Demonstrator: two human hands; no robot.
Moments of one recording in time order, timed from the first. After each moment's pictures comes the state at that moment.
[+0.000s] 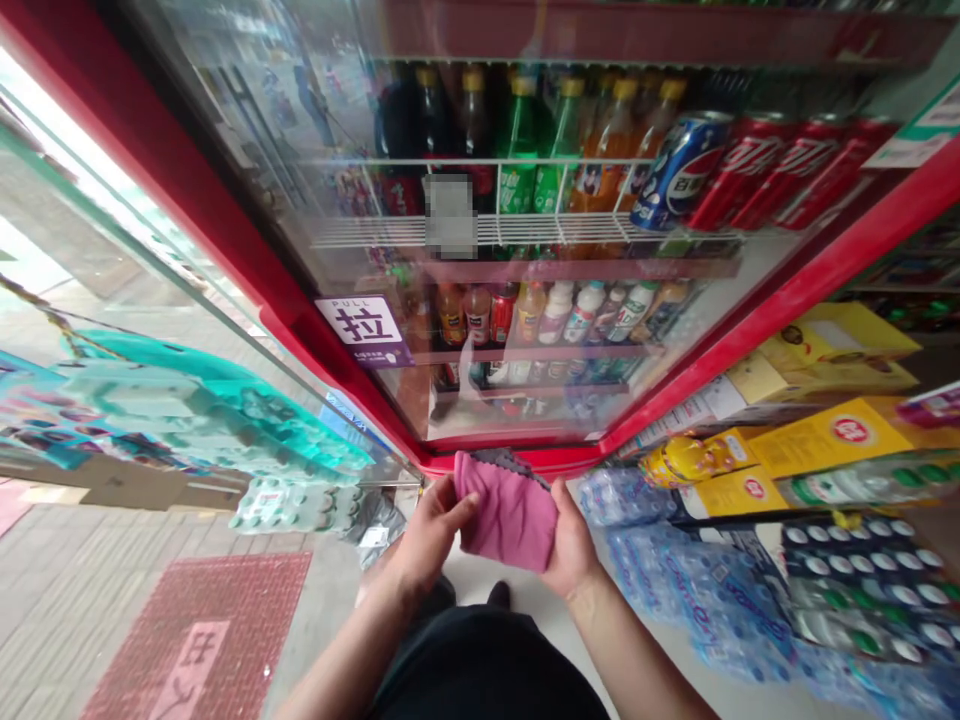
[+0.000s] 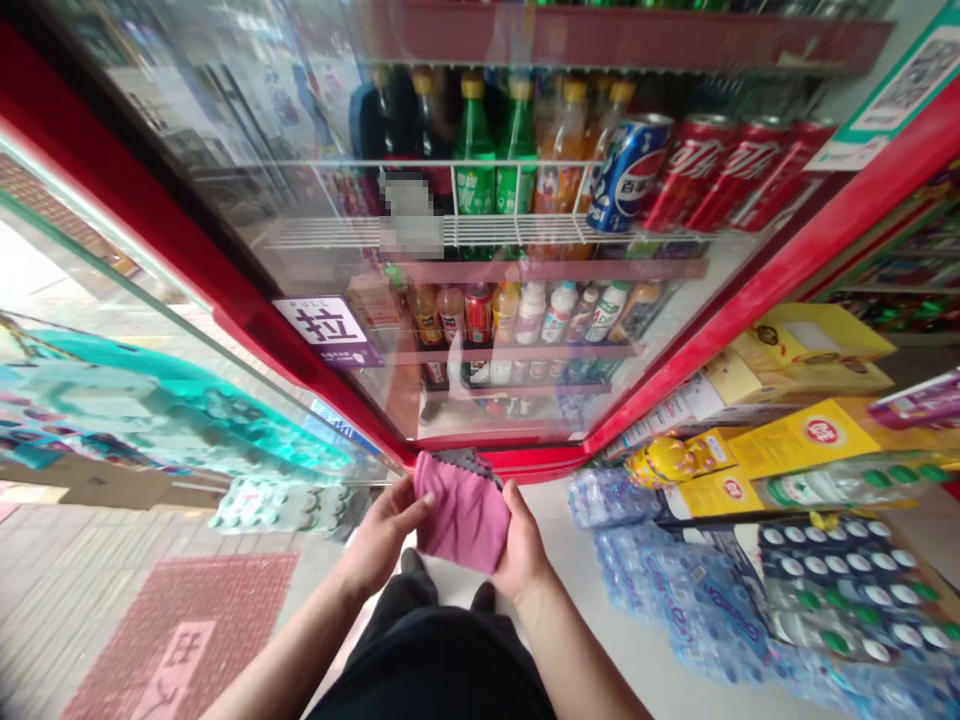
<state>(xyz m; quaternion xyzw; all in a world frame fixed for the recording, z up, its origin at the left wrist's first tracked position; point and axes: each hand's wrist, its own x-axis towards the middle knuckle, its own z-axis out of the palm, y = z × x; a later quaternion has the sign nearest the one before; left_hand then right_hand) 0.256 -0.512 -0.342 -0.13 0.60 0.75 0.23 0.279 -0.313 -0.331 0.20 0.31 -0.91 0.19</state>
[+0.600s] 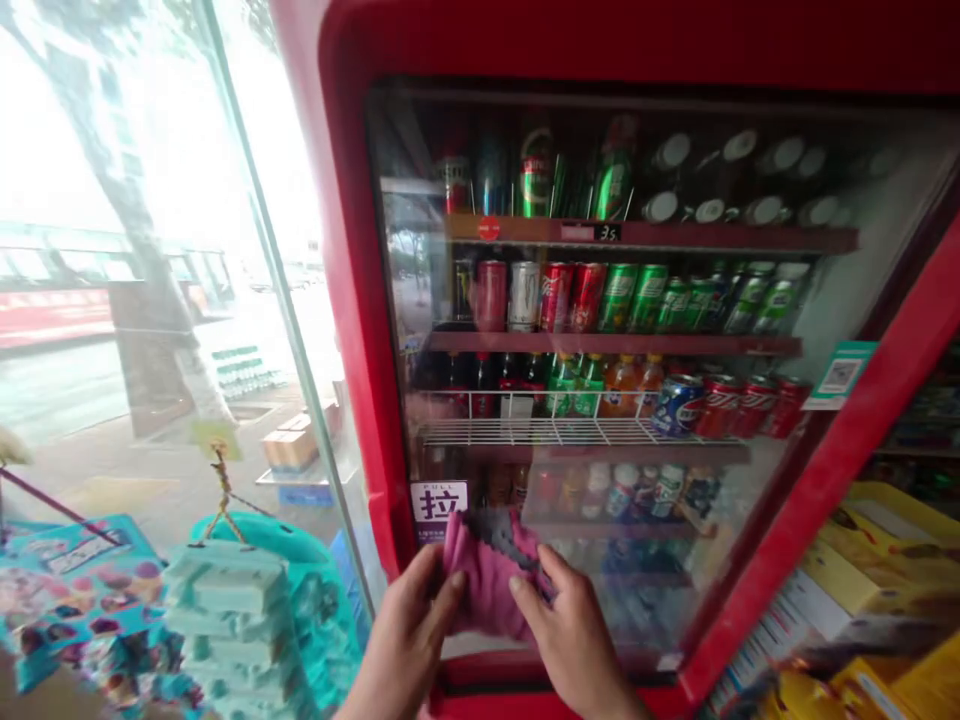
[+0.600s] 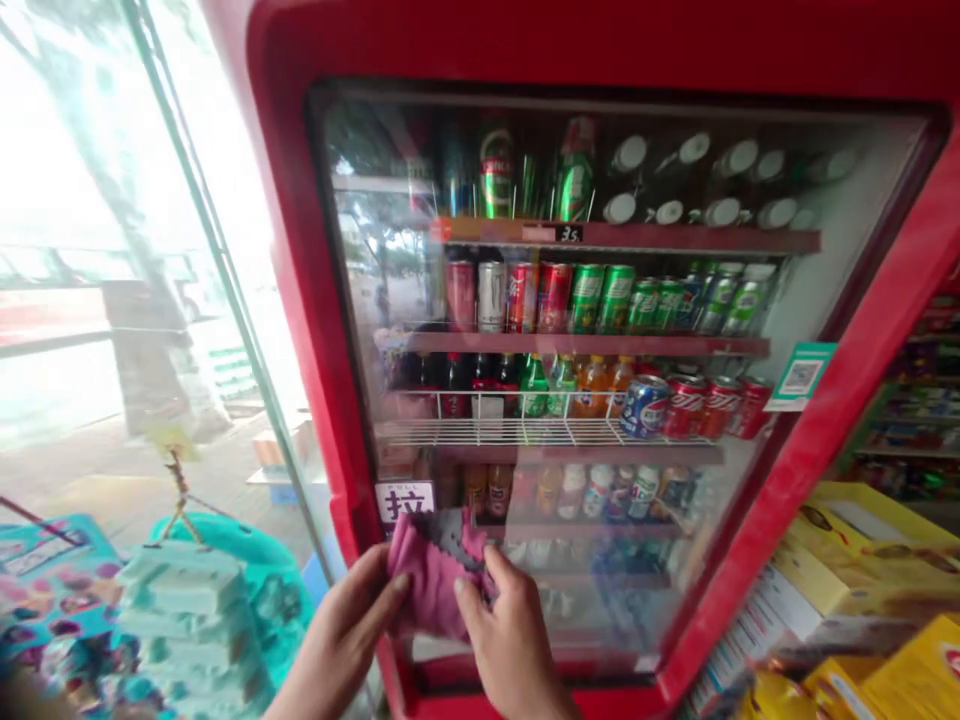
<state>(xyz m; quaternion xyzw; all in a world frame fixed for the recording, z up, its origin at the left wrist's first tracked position) 0.145 -0.614 -0.169 0.06 0.80 0.59 -0.09 0.152 -0.398 -0.197 -0.05 0.74 -0.66 -0.12</state>
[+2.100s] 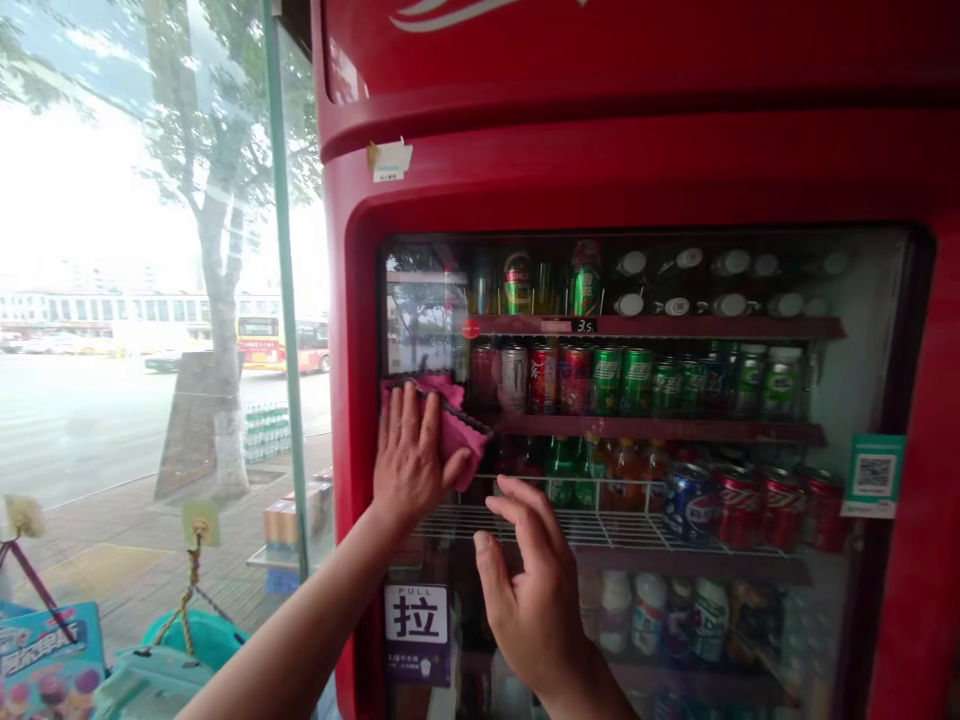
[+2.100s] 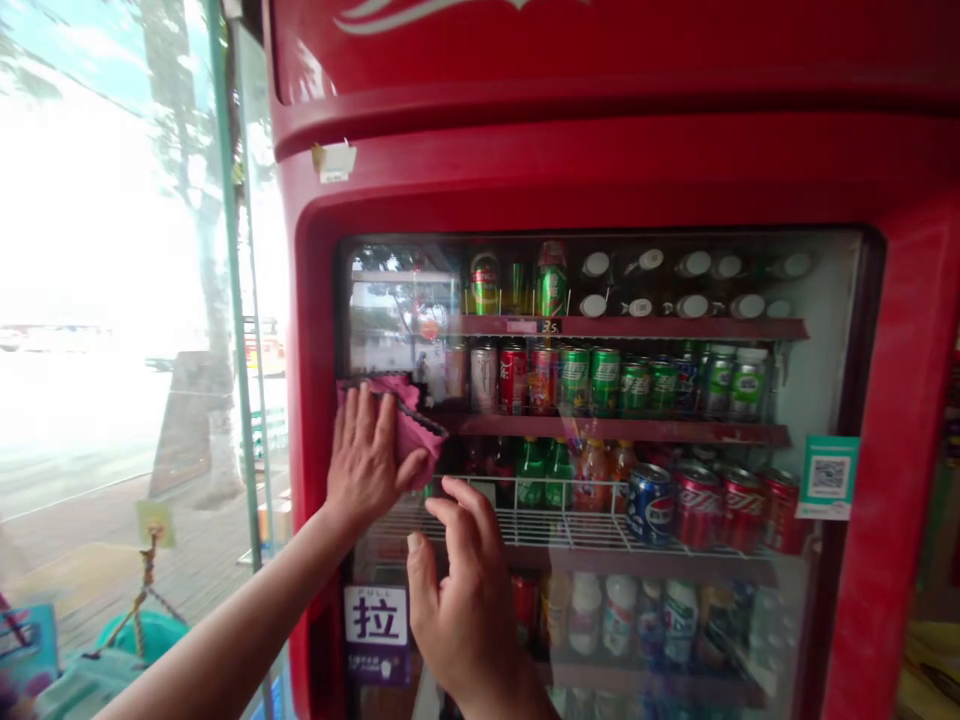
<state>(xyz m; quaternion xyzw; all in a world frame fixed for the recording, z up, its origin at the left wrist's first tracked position) -0.050 -0.599 -0.005 0.18 0.75 0.01 -0.64 0.064 -0.400 -0.060 -0.29 0.69 -0.40 -0.53</state>
